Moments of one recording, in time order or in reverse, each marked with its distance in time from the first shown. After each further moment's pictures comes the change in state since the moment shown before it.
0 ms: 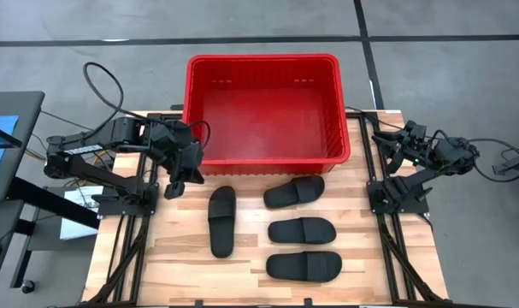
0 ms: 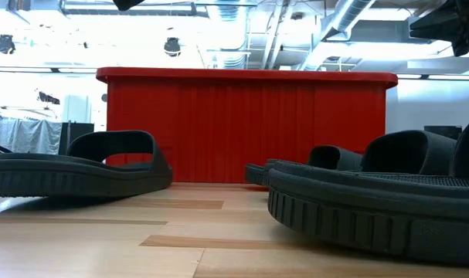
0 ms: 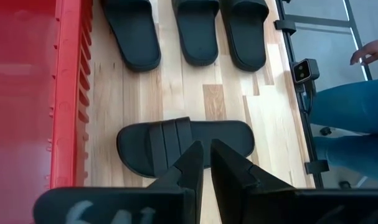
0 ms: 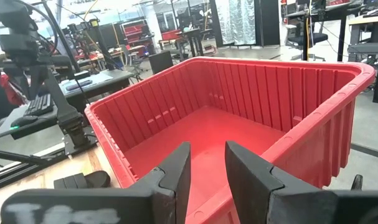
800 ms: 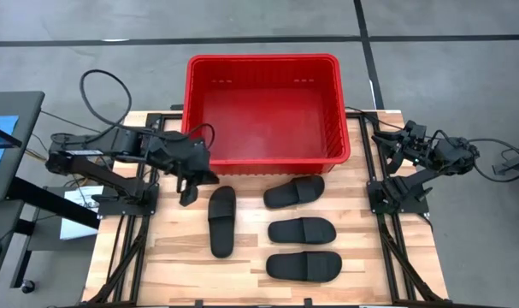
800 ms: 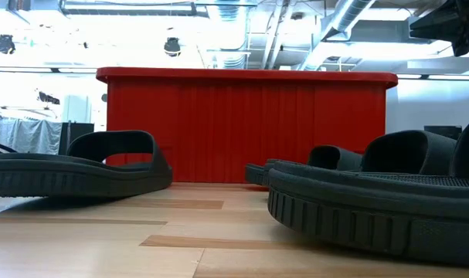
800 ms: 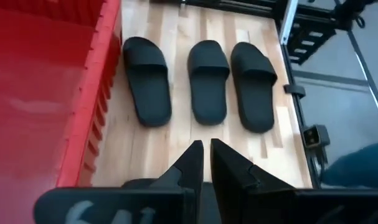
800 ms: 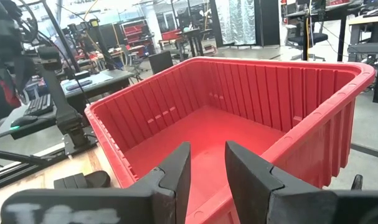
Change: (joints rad) left arm -0.160 0.027 0.001 0.252 -0.225 -0.207; right arm 0.000 0.000 0.000 0.000 0.000 0.000
